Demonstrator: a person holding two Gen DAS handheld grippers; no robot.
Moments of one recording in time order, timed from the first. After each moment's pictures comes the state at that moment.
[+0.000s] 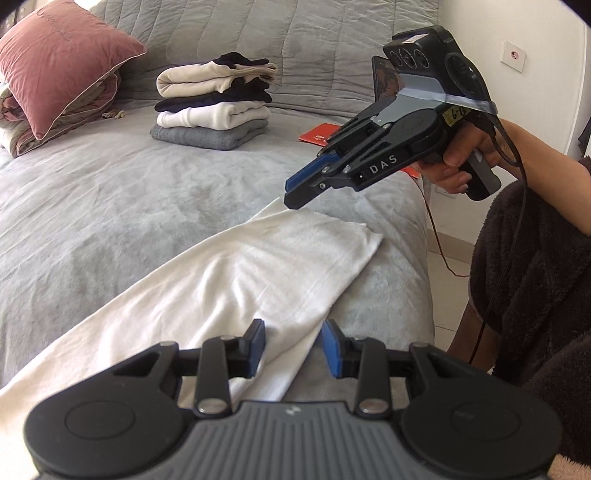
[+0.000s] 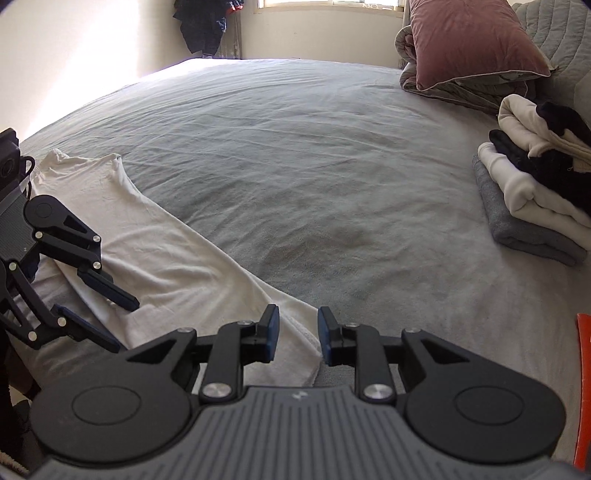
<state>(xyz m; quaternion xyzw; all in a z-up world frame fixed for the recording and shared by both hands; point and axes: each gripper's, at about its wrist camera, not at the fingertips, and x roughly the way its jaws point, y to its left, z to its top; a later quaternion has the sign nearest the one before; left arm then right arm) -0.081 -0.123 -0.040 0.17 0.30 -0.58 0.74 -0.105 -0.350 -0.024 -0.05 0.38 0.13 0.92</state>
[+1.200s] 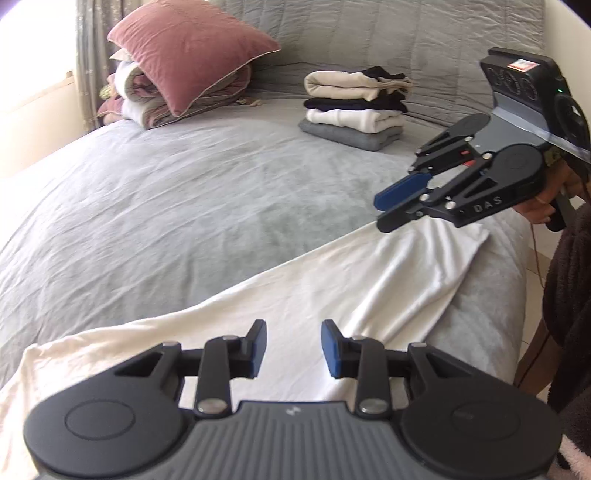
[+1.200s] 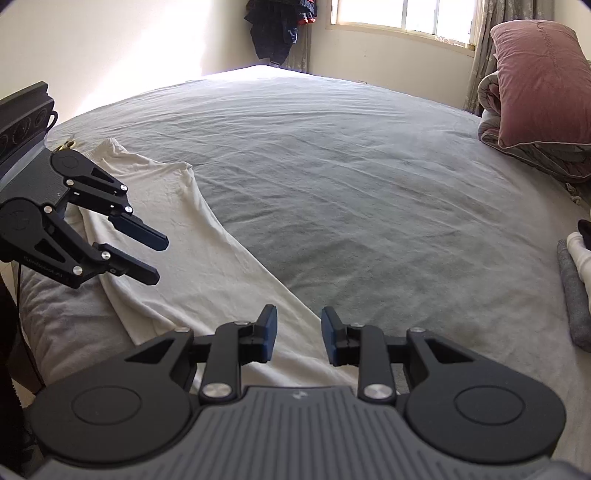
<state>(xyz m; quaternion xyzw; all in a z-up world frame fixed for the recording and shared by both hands) -0.049 -0.013 -0.002 0.17 0.32 -0.37 0.86 -0.079 -0.248 -0.002 -0.10 0.33 0.24 0.91</state>
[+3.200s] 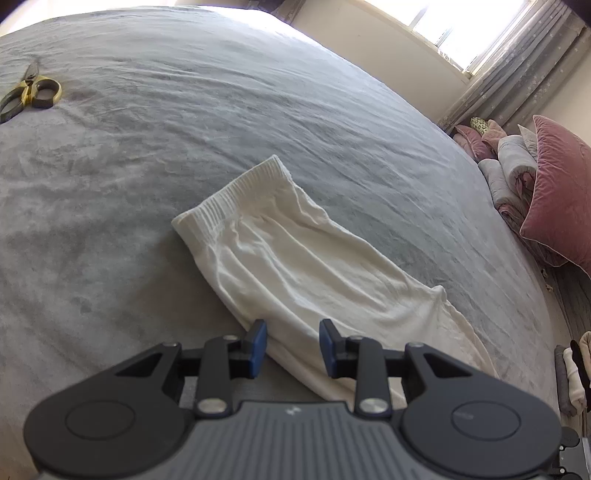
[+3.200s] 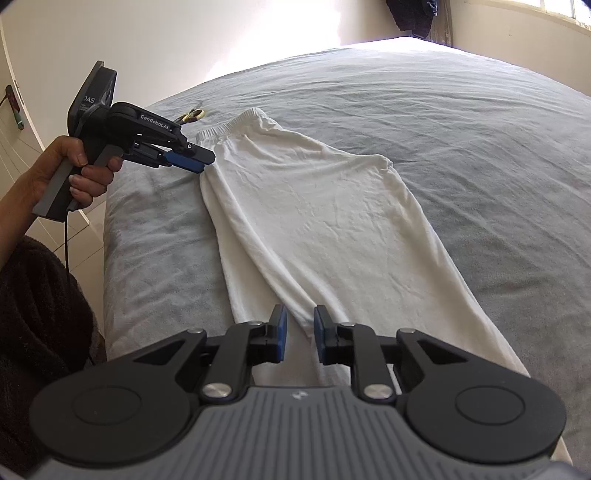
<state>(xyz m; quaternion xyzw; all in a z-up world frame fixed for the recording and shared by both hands) -0.030 0.281 -0.019 -0.26 0.40 0.04 0.88 -0.024 -0.090 -0.027 -0.10 0.38 0.44 0.81</state>
